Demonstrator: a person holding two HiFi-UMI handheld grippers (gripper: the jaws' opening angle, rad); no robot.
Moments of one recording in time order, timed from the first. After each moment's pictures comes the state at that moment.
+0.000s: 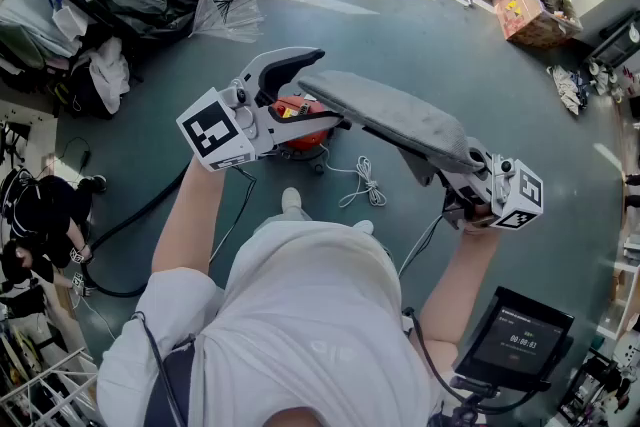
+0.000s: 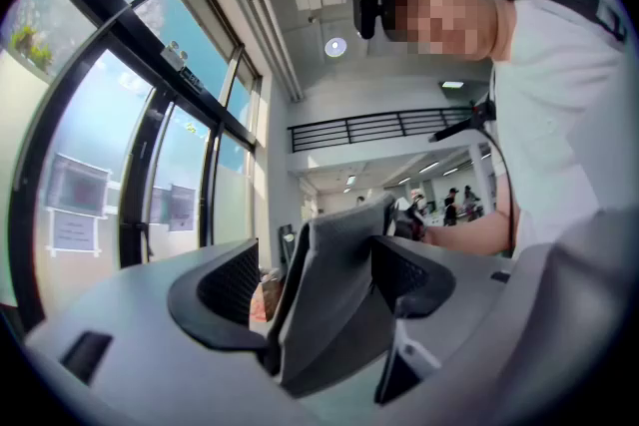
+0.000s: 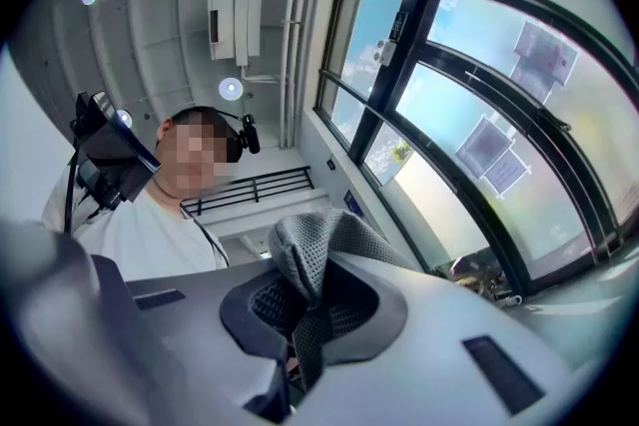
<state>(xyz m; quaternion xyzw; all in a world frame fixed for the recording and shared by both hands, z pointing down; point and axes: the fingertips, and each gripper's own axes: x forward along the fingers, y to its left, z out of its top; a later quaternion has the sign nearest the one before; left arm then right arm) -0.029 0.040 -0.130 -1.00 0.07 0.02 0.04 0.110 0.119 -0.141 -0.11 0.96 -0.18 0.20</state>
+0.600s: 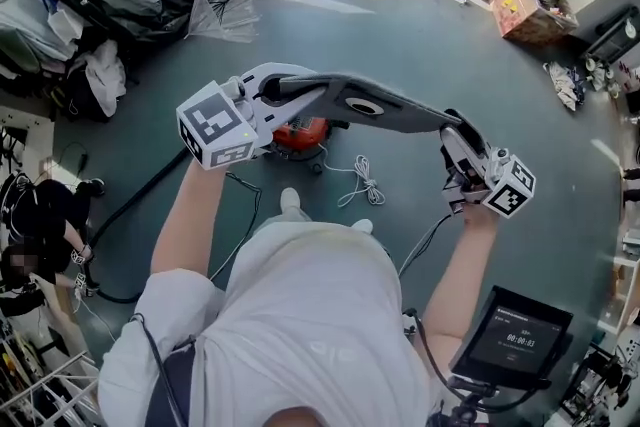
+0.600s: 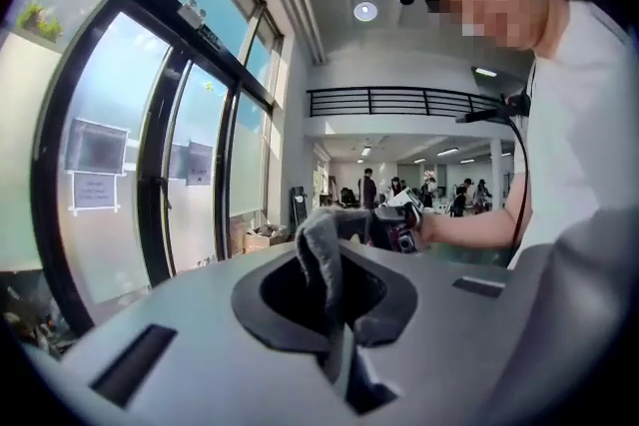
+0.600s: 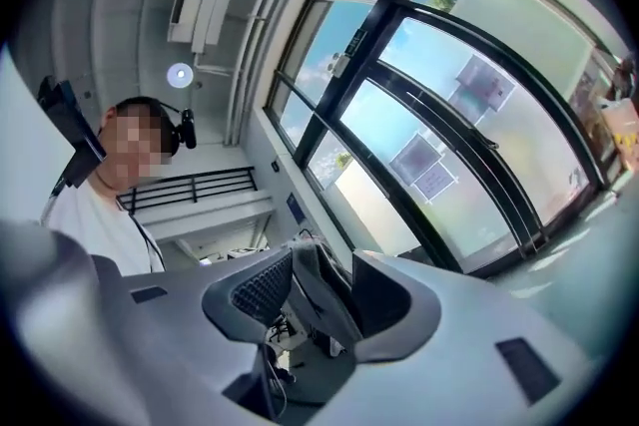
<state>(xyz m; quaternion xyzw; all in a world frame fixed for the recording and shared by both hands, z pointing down) -0.035 0.022 -0.096 -0.99 0.14 -0.10 -0.04 0.159 0.062 -0.076 -0.28 0.91 -0.24 0.18</state>
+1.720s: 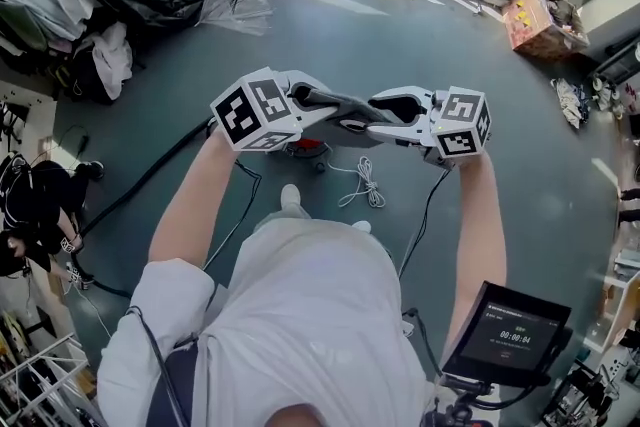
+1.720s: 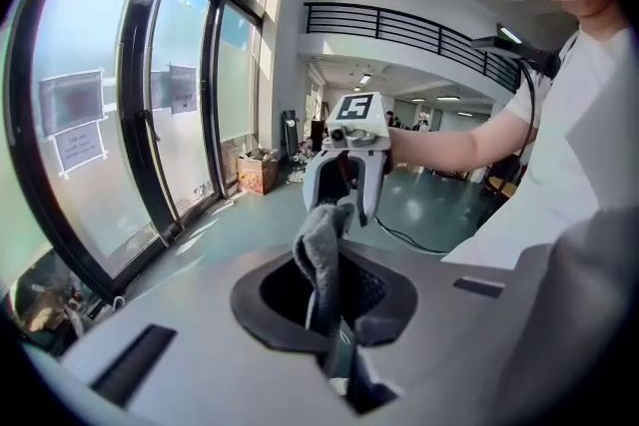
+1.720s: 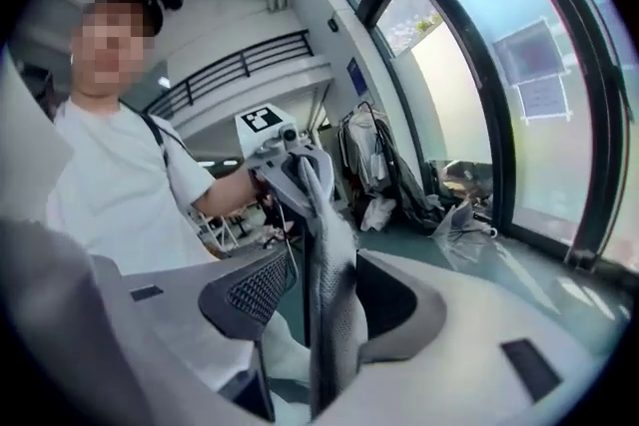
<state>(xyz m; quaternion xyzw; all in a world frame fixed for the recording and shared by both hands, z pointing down) -0.048 0.028 -0.020 -0.94 0.09 -0.33 -0.09 -0.009 0.042 -0.014 -0.01 0.96 -0.20 -0.18</state>
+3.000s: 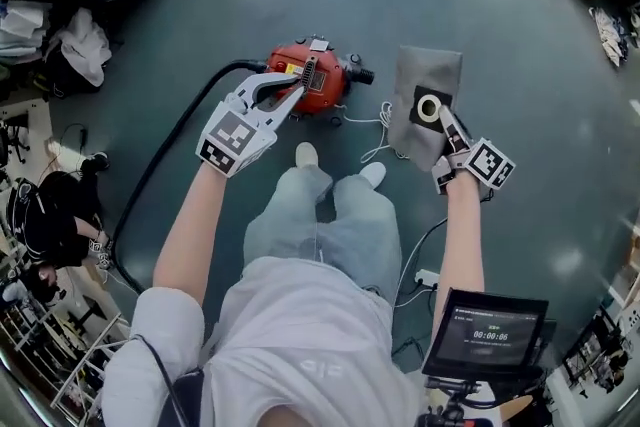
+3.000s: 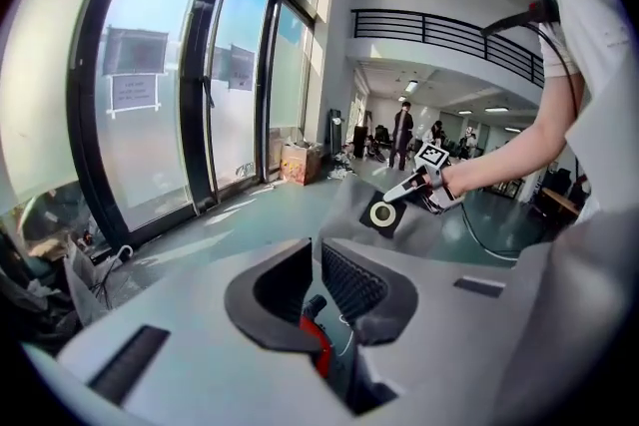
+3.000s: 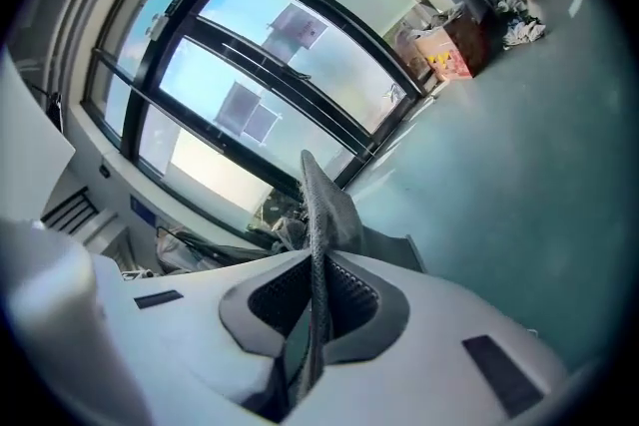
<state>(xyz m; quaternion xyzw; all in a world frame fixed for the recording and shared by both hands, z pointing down) -0.095 -0.054 0.231 -0.93 0.22 -0.29 -0.11 0.199 -0.004 0.329 -0.51 0.67 -0.54 0.07</state>
